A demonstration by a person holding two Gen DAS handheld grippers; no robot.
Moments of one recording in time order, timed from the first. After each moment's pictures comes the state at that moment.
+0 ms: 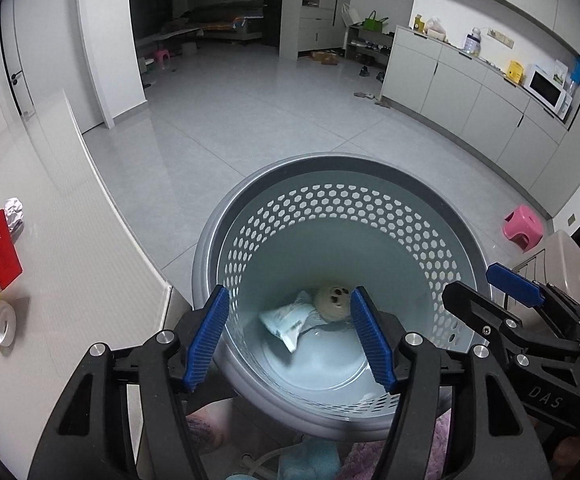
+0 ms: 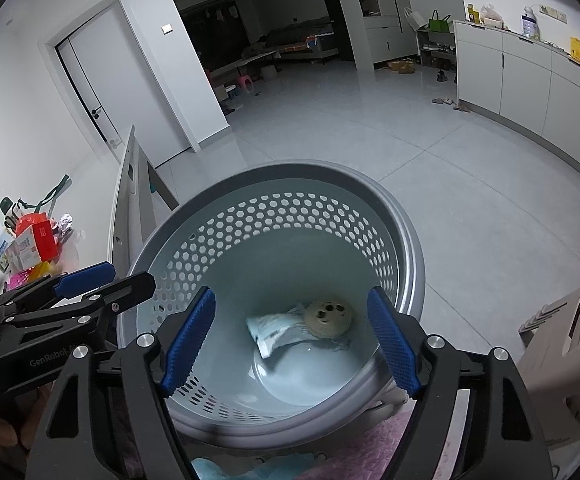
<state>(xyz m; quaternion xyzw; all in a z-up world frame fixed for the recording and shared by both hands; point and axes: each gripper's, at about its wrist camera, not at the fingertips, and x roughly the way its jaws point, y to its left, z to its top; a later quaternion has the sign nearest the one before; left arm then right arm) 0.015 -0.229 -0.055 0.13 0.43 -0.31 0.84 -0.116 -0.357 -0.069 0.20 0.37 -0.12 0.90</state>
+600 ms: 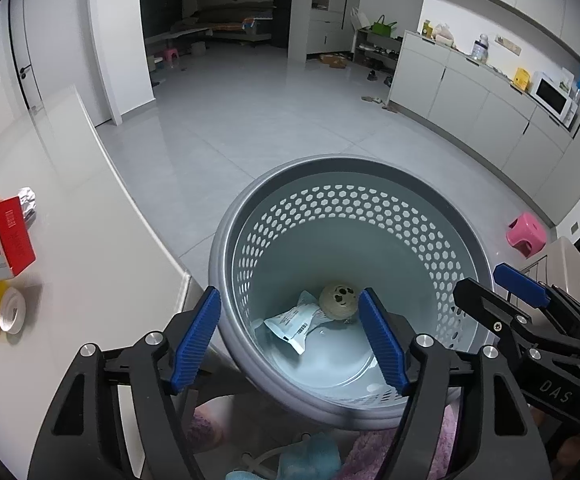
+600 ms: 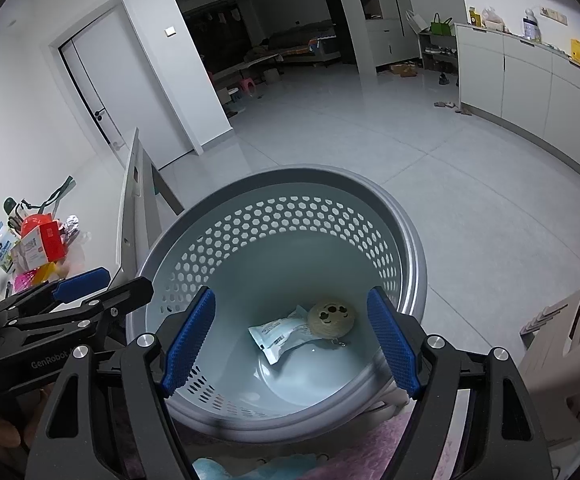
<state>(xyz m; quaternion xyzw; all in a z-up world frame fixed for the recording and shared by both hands) 0.014 -0.213 -0.051 0.12 0.43 -0.30 0.85 -0.118 -0.353 -0.060 0.20 0.36 -0.12 0.90</state>
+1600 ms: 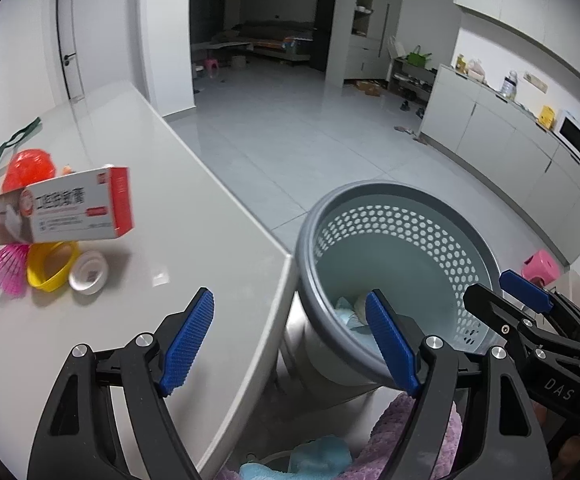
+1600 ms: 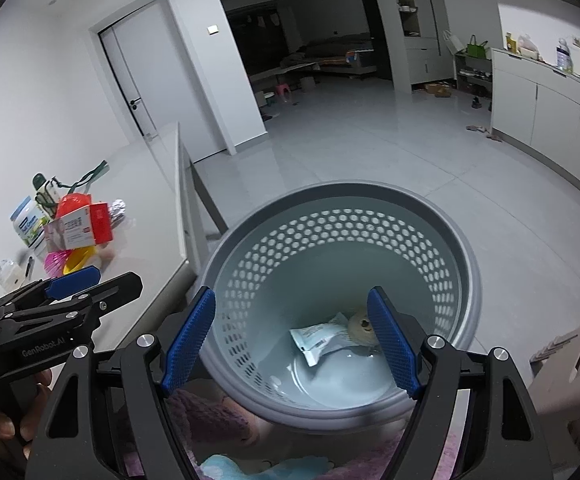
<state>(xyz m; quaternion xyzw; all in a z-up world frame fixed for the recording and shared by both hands) 0.001 -0.135 -0.022 0.07 0.40 -0.24 0.88 -0.114 -0.308 -0.033 0.16 0.35 -0.06 0.92</state>
